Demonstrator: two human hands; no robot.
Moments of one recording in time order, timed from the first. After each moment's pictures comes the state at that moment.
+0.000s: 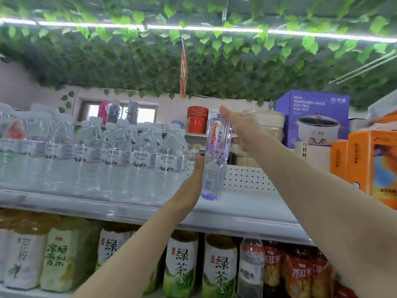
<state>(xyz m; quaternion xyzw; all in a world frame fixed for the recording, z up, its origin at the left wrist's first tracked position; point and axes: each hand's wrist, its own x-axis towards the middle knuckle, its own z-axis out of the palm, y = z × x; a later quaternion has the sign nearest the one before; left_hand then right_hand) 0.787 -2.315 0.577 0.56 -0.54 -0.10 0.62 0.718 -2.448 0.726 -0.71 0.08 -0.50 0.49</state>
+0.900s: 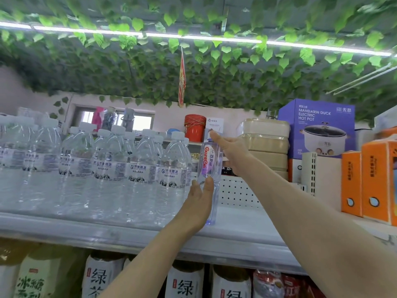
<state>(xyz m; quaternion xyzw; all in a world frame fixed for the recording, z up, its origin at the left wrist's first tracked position) 0.830 -2.349 0.574 0.69 -0.48 -0.07 0.53 0.795 -2.481 0.703 -0.74 0.11 -0.45 0.49</state>
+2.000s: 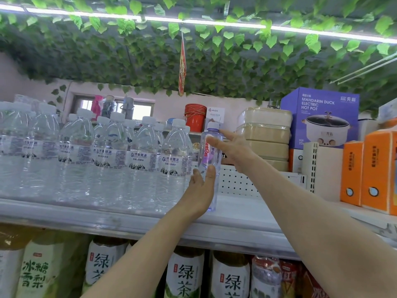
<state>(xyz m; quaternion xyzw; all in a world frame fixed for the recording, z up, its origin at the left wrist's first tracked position) 0.836 -2.360 0.575 0.70 -0.46 -0.08 0.54 0.792 -2.500 0.679 -0.77 0.03 -0.43 0.46</state>
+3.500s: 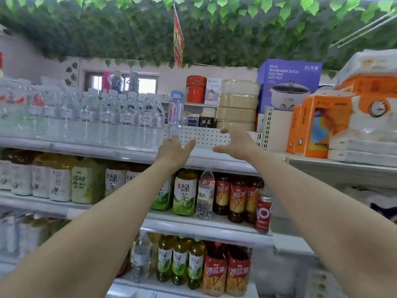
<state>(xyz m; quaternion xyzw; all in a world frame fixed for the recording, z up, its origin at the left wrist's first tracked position) 0.640 -2.288 0.555 0.81 -0.36 0.11 0.46 0.514 -2.454 0.601 -0.91 0.21 -0.32 0.13</state>
